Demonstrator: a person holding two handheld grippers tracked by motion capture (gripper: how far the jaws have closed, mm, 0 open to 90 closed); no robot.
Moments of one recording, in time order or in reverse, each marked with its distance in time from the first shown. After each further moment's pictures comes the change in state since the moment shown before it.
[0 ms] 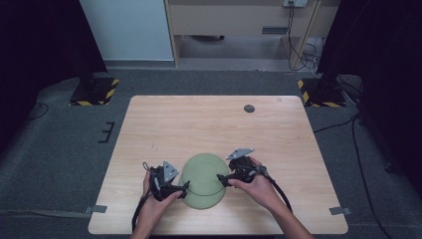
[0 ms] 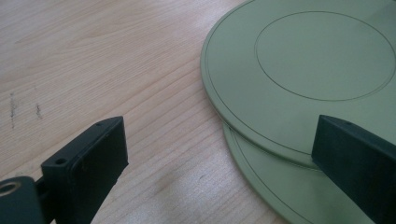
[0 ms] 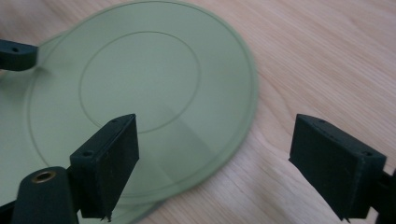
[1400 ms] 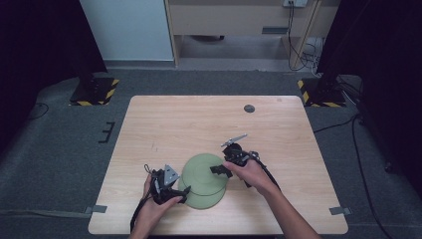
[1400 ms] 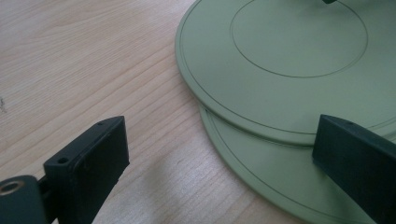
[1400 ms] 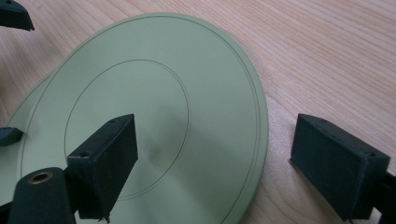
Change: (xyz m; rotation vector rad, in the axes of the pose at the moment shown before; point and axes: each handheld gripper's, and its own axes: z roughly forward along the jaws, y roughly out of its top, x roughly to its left) left arm -0.004 -0.008 0.000 0.015 -0.069 0.027; right arm -0.030 0.024 0.041 0.082 0.171 0.156
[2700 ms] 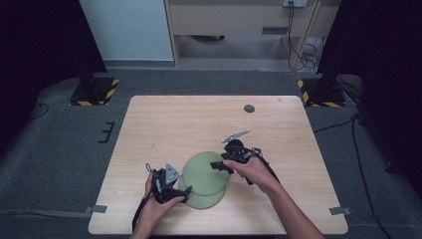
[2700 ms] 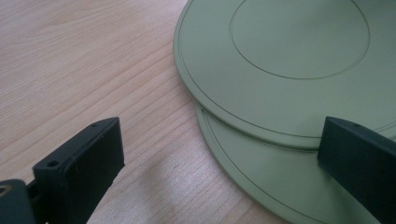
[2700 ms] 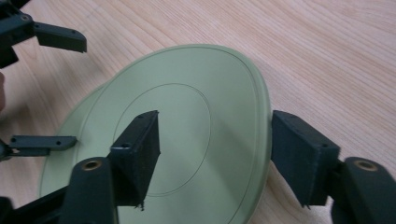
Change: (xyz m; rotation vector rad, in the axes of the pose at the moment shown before) left arm 0.000 0.003 0.003 0.012 -0.002 -0.012; right arm 0.010 0.012 -0.026 -0.047 0.039 -0.035
